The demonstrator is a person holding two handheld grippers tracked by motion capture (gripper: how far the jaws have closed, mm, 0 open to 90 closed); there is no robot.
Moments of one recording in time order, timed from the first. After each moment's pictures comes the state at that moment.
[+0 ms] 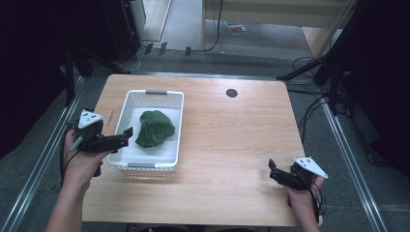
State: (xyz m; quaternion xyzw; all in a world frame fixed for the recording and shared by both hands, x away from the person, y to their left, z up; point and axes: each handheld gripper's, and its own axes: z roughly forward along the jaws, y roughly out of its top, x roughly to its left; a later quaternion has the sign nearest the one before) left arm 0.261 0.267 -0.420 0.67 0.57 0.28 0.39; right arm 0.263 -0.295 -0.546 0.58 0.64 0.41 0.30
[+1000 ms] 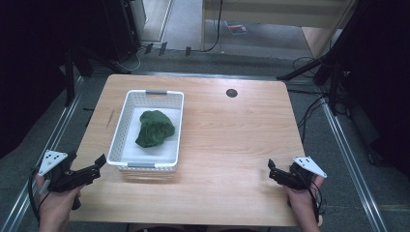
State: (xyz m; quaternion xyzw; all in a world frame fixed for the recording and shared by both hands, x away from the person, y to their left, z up) left arm 0.188 0.329 -0.486 0.60 0.60 0.30 0.43; right arm 0.264 -0.294 -0.546 0.58 0.64 0.41 0.30
